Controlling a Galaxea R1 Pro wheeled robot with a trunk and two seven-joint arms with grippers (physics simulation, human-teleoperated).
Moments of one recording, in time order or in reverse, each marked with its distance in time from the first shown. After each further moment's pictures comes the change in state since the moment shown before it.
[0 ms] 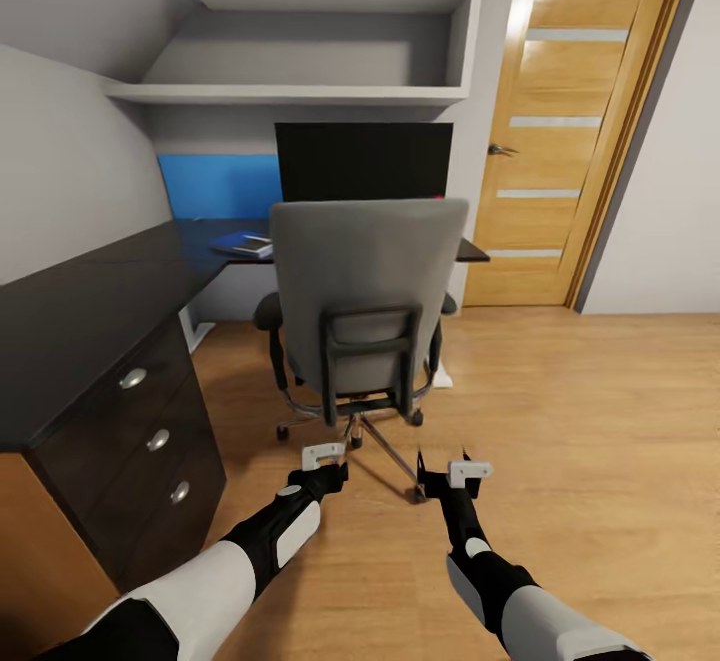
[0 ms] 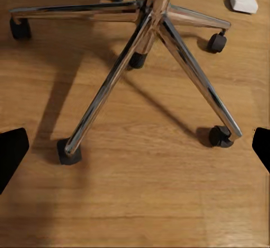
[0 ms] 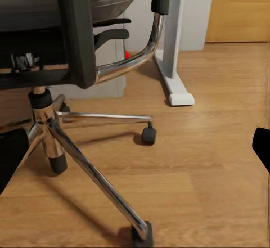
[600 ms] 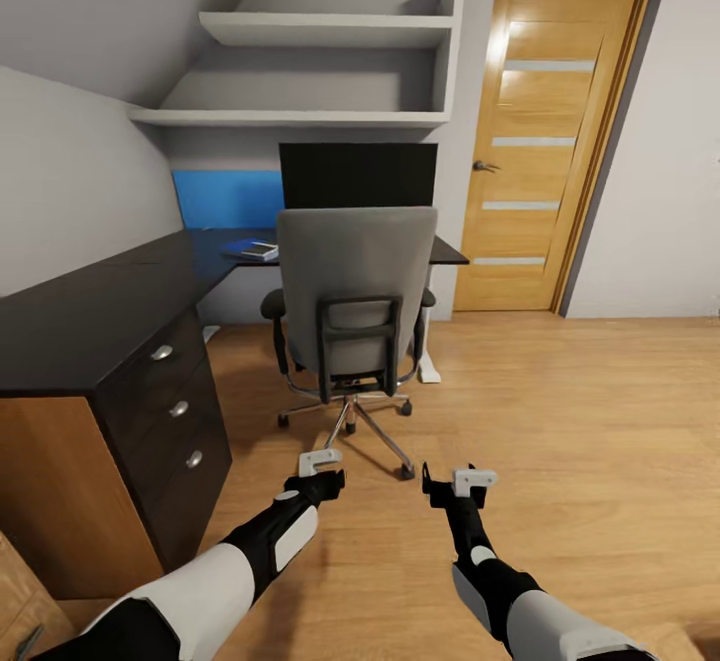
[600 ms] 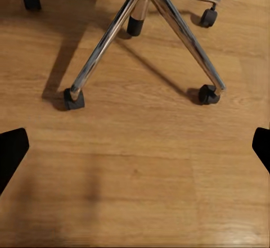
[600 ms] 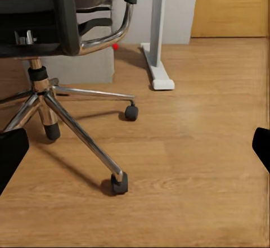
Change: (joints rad) left arm 0.000 0.000 0.000 0.038 0.008 0.004 0.002; right arm 0.000 -0.014 -0.003 0.046 -0.002 0.004 -0.004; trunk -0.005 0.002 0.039
